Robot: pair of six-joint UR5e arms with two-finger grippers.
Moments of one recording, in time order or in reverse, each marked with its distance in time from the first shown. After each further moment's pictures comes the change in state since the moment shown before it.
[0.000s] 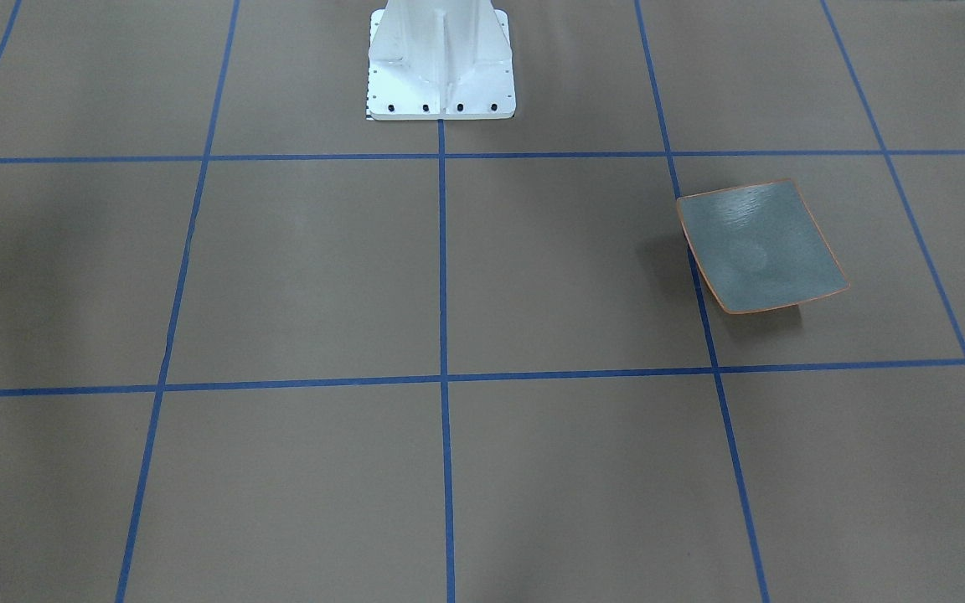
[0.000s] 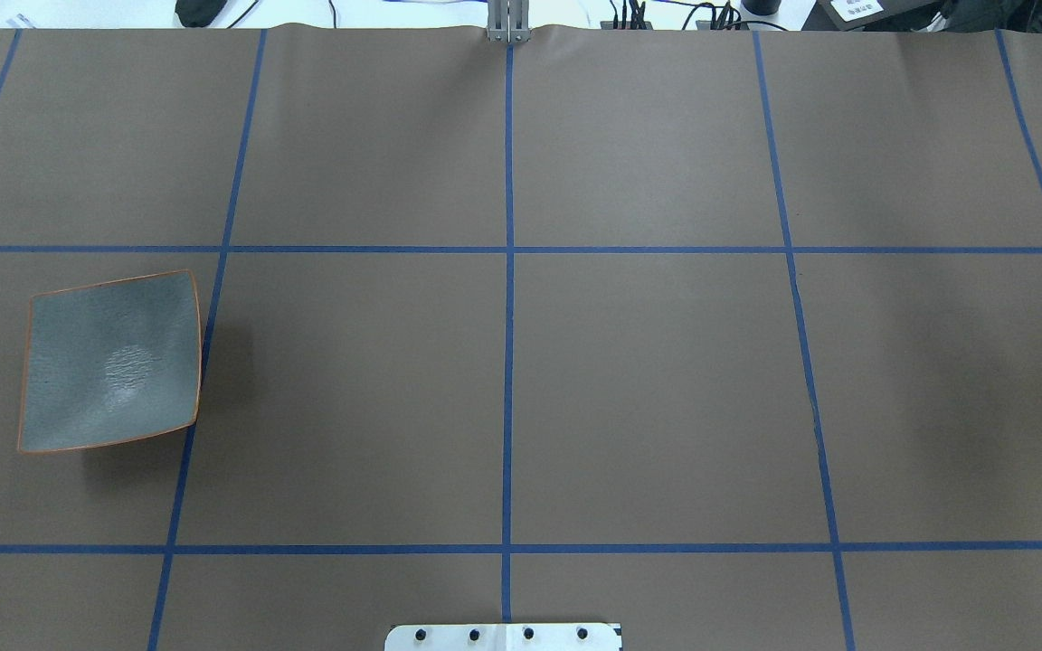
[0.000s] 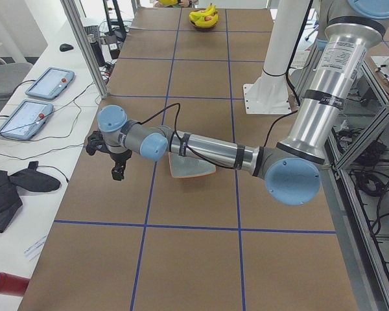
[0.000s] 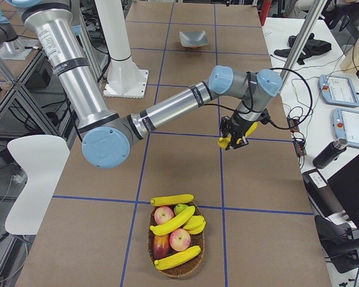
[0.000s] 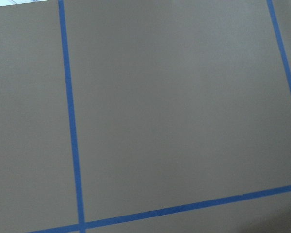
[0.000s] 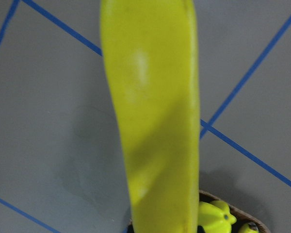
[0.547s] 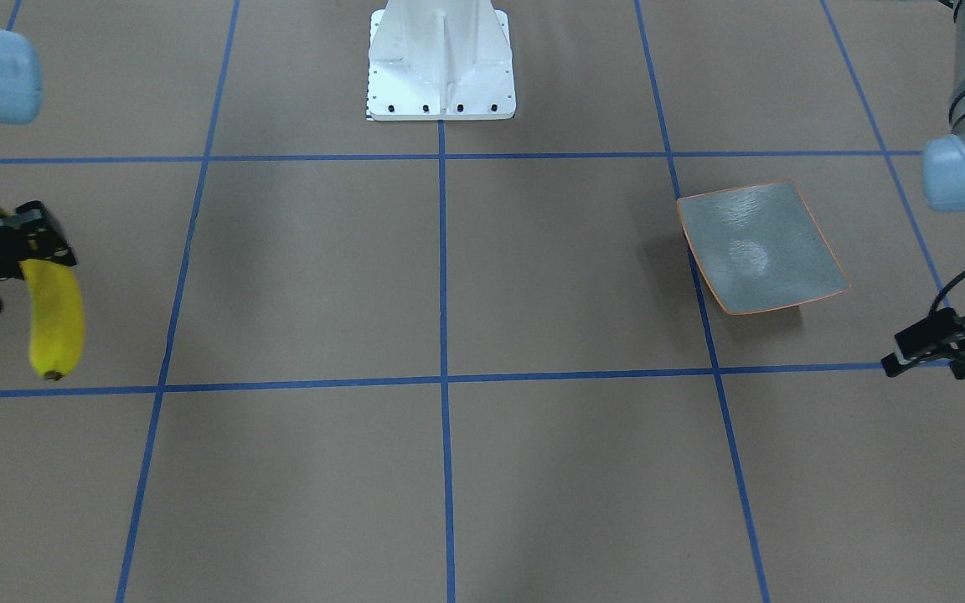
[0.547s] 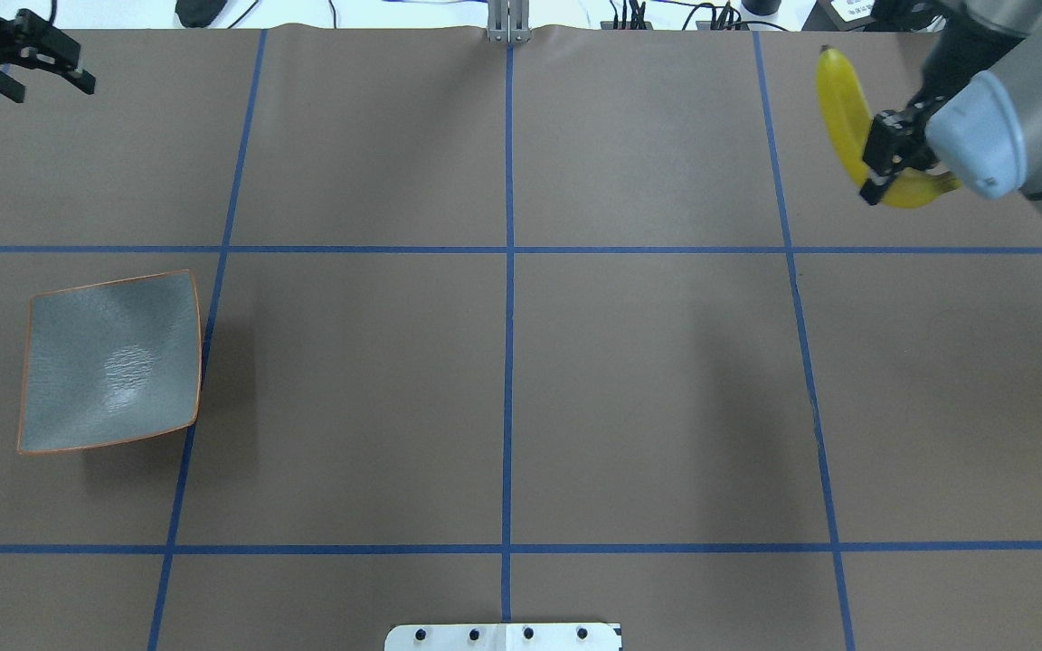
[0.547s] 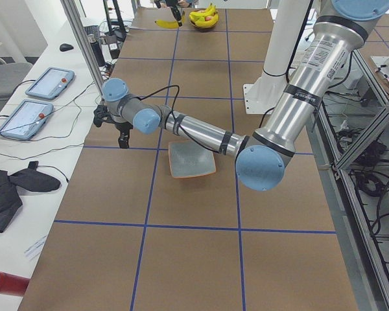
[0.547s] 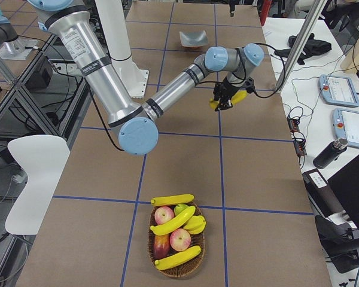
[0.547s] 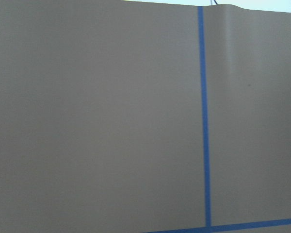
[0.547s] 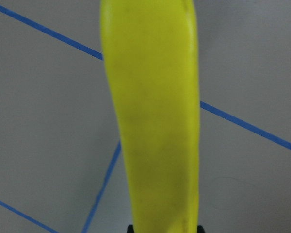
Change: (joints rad) left arm 0.152 -0.128 -0.008 -0.042 -0.006 -0.296; right arm -0.281 0.143 0.074 0.050 0.155 0.560
